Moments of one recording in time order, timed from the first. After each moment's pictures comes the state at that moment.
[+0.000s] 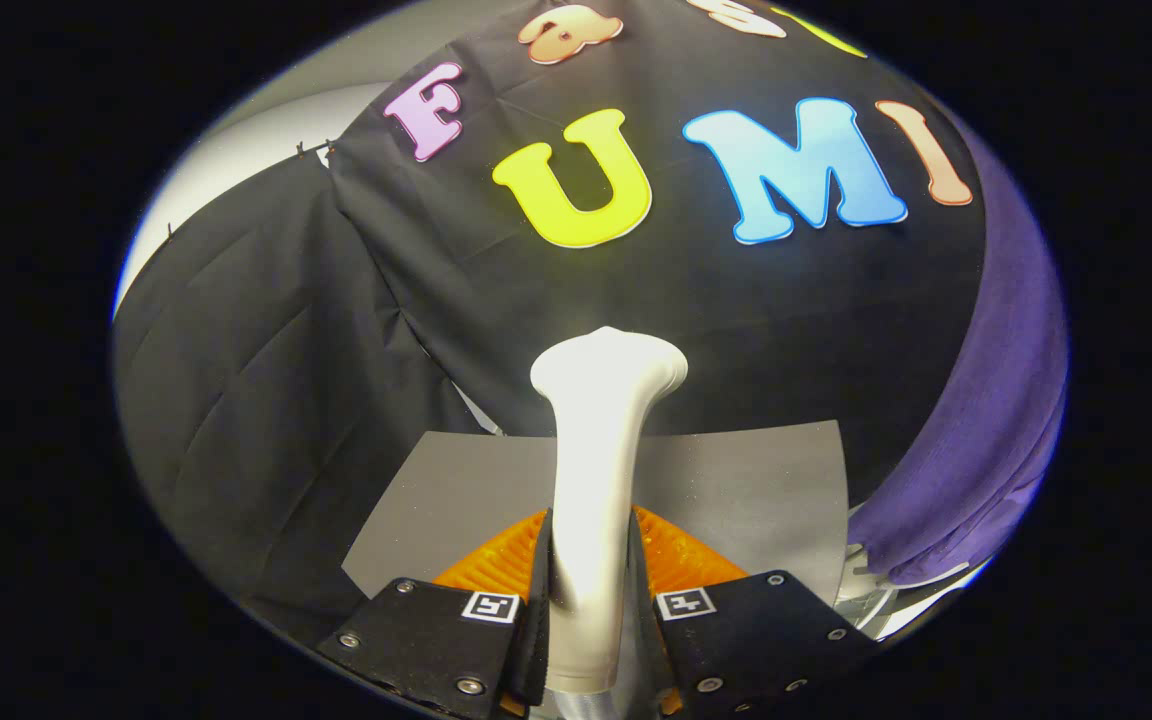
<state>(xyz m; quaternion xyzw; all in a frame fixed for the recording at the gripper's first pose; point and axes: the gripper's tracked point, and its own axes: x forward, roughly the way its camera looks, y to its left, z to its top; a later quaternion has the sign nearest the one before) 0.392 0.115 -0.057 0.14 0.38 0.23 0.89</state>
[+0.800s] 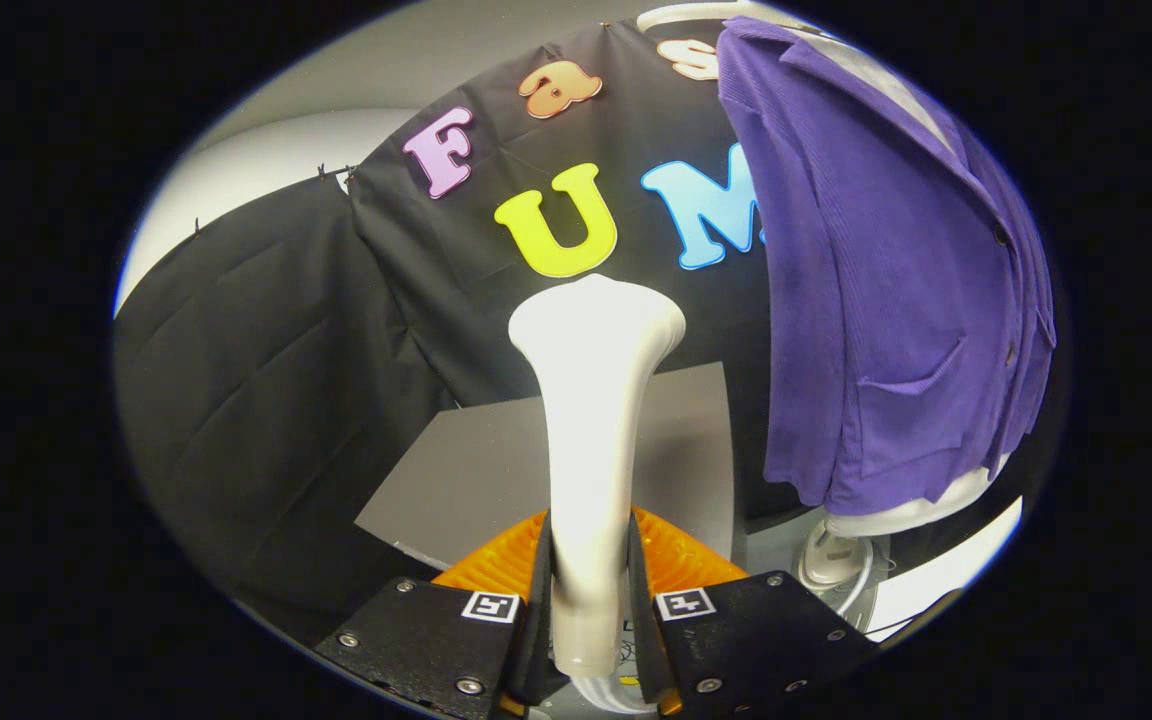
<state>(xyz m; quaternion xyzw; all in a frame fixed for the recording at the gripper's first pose) 0.244 0.034 -0.035 0.15 0.33 0.18 0.91</state>
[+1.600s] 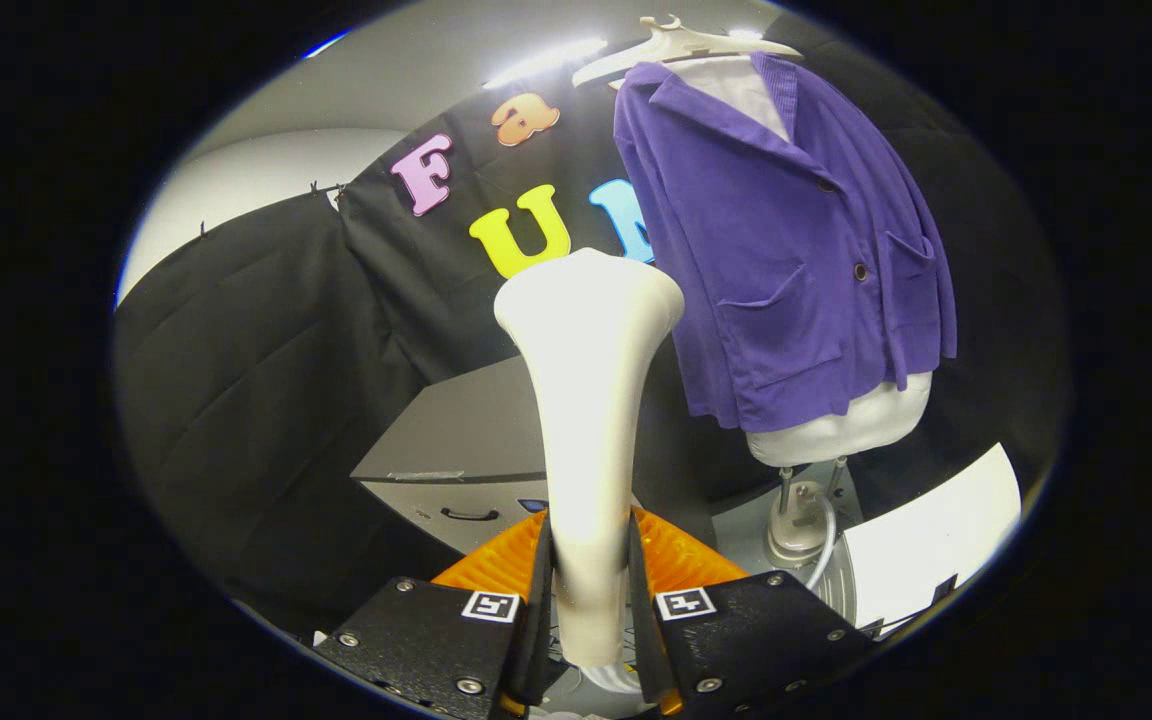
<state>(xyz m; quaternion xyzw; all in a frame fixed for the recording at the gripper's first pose) 0.088 -0.038 -0.046 0.17 0.30 0.13 0.93</state>
